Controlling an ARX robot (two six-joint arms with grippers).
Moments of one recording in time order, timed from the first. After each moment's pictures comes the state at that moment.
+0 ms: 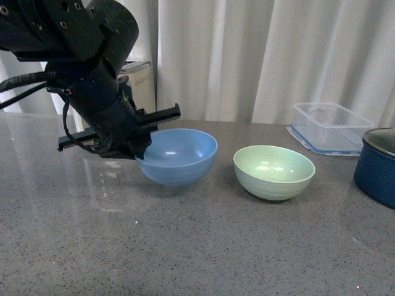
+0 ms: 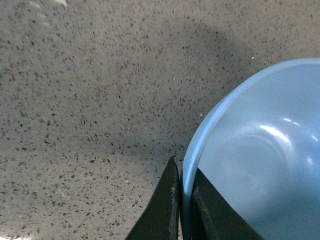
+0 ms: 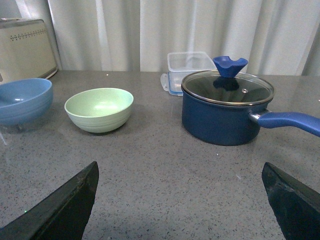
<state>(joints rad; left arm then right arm) -0.27 1.99 1.63 -0.39 -0.10 -0.43 0.00 0.00 0.01 0.00 0.00 0.00</state>
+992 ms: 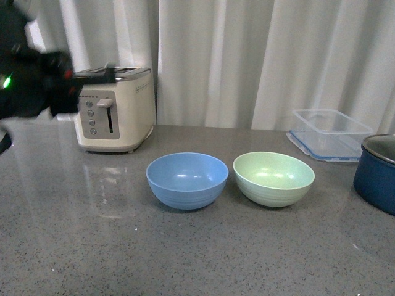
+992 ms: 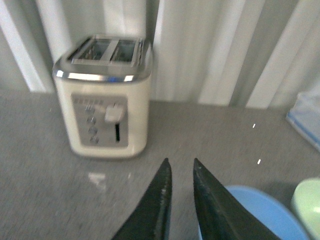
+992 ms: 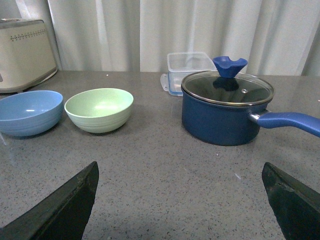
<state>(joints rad) -0.22 1.44 0.77 0.69 -0.21 -0.03 0.00 0.00 0.01 0.00 0.00 0.00</state>
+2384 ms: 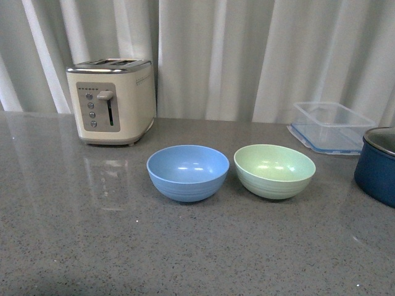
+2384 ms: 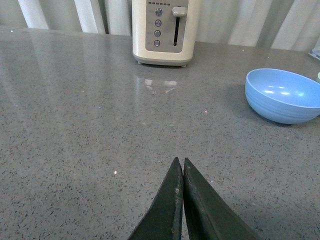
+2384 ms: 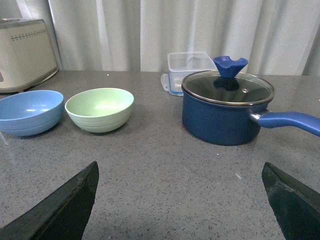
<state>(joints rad) 0.00 0.64 0.02 0.62 0.00 -0.01 0.00 0.00 0.01 0.00 0.00 0.00</state>
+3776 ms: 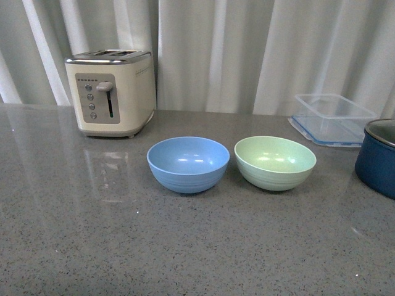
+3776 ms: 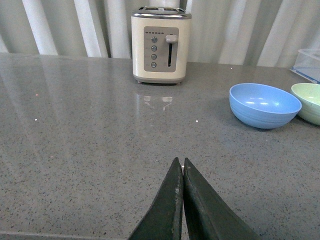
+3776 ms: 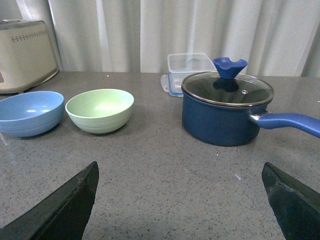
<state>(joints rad) 0.00 0.00 0.02 0.00 0.00 -0.01 0.00 0.00 0.01 0.00 0.00 0.00</state>
